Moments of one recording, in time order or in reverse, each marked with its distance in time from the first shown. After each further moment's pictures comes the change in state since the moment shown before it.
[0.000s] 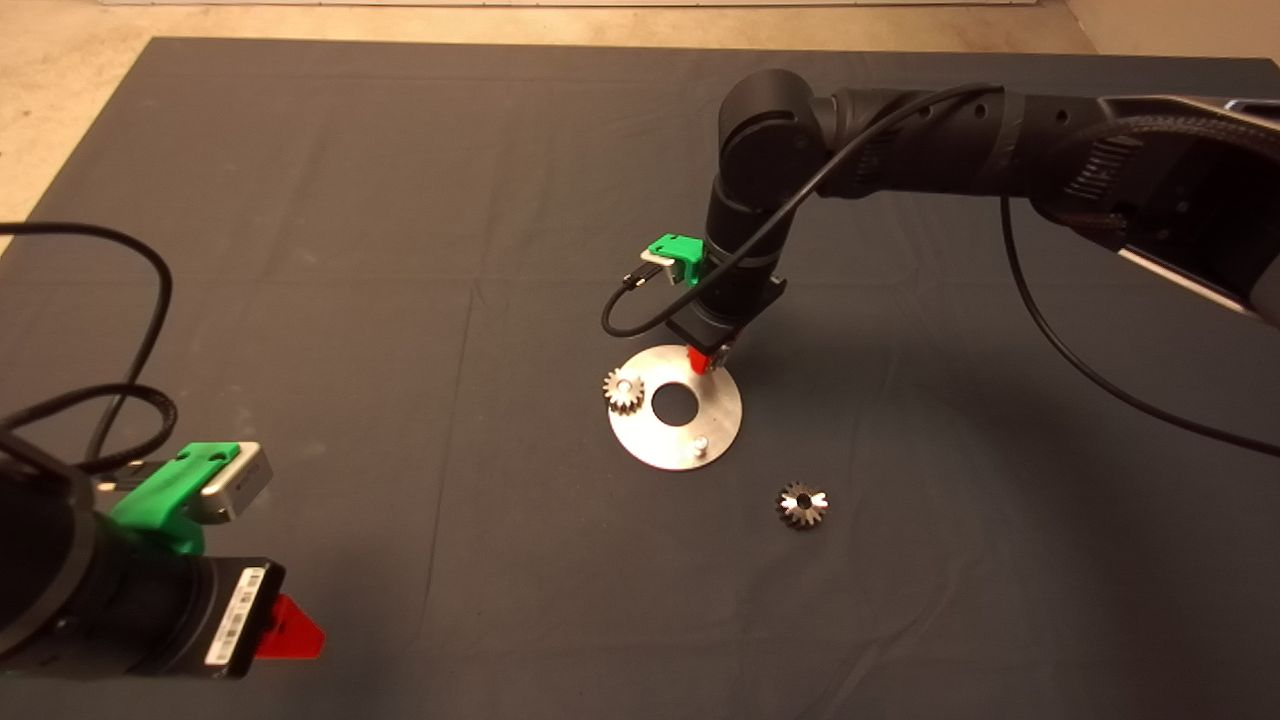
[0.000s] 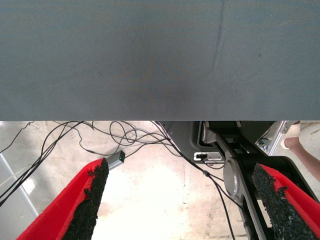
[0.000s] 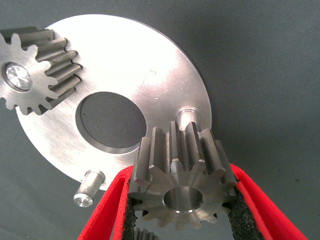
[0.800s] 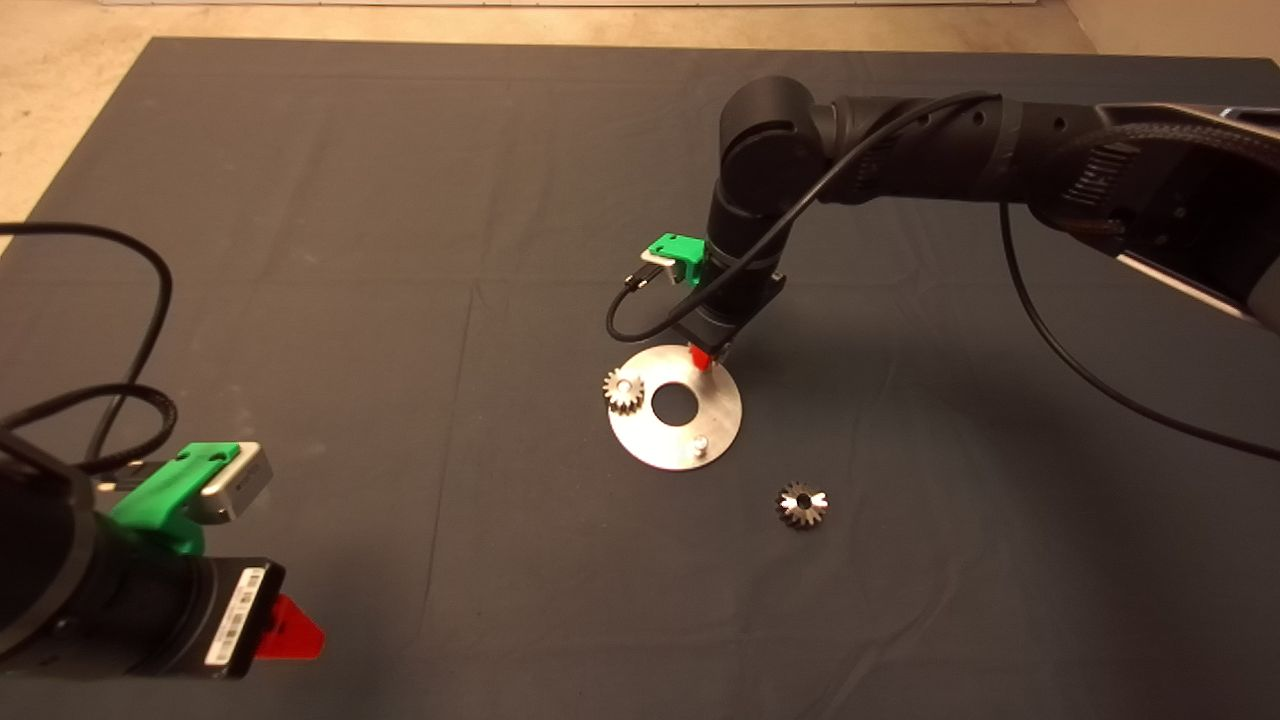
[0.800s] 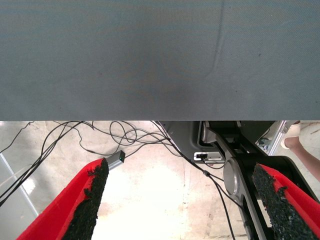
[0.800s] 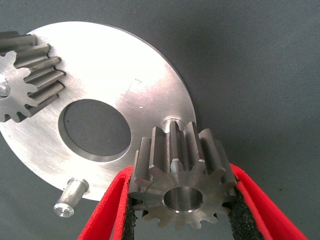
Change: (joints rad) left arm 0.000 0.000 0.000 -0.001 0.000 0.000; right arm -0.005 -0.004 0.000 -0.047 0.000 -0.034
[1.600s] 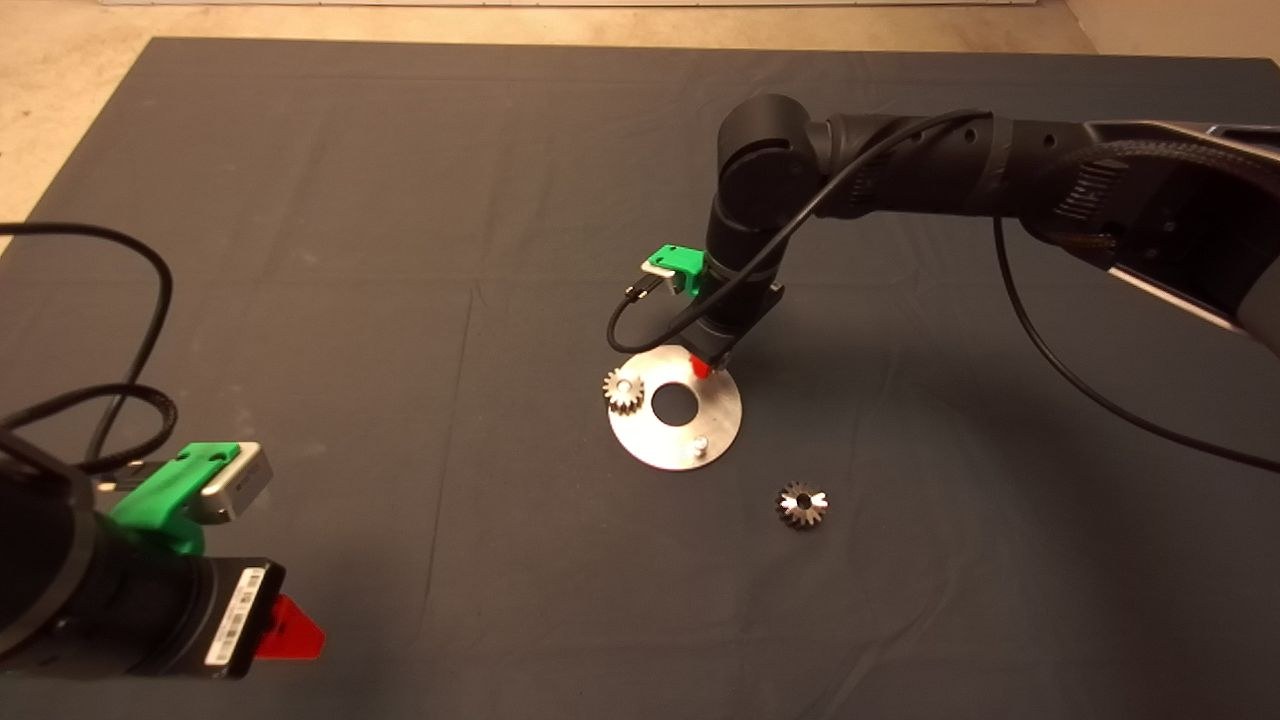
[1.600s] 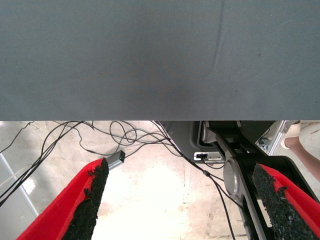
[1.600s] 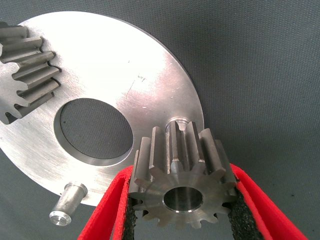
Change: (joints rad) left arm 0.000 0.000 0.000 0.000 0.000 0.000; right arm -0.023 0.000 0.001 -0.010 -0.001 -0.002
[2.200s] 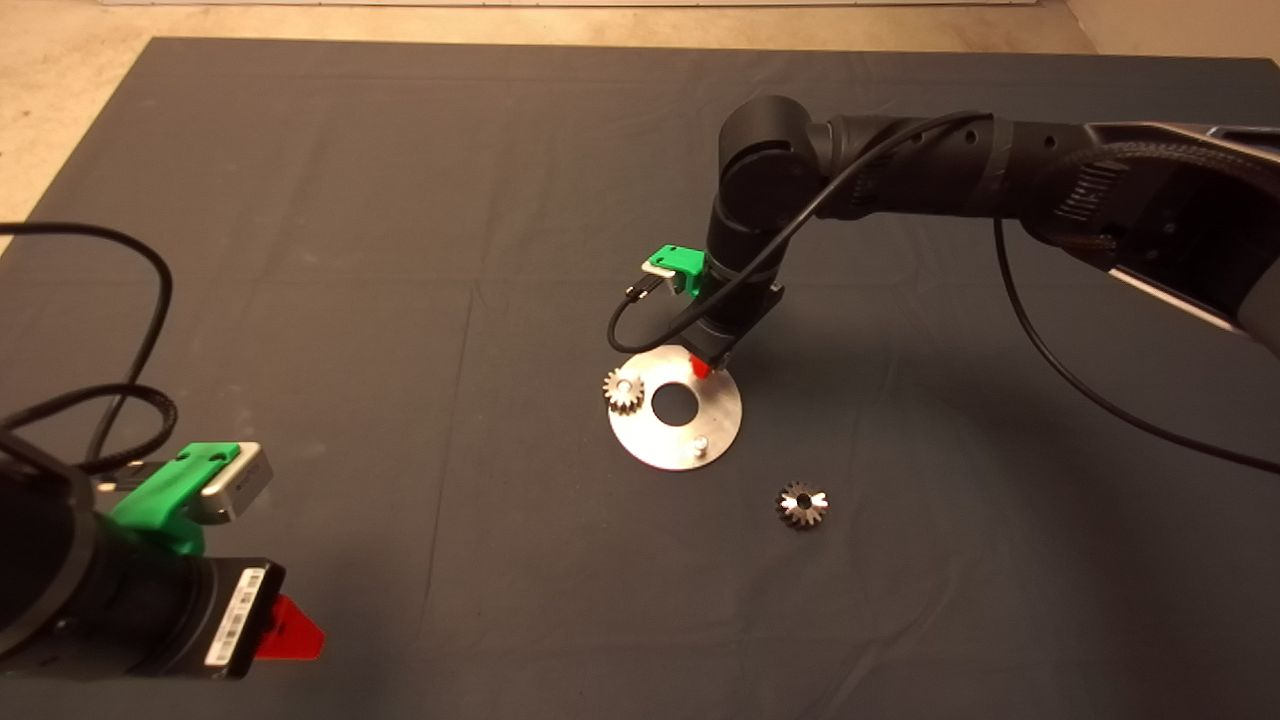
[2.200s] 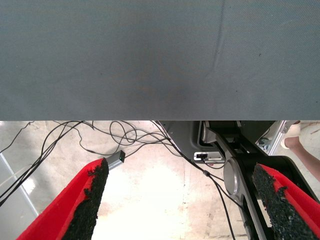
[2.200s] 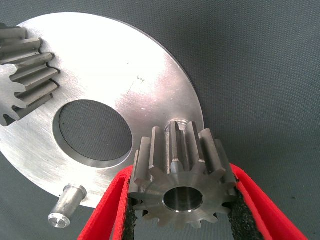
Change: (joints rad) left arm 0.000 0.000 0.000 0.000 0.000 0.000; right arm -0.003 -0.002 0.000 -0.009 0.002 -0.002
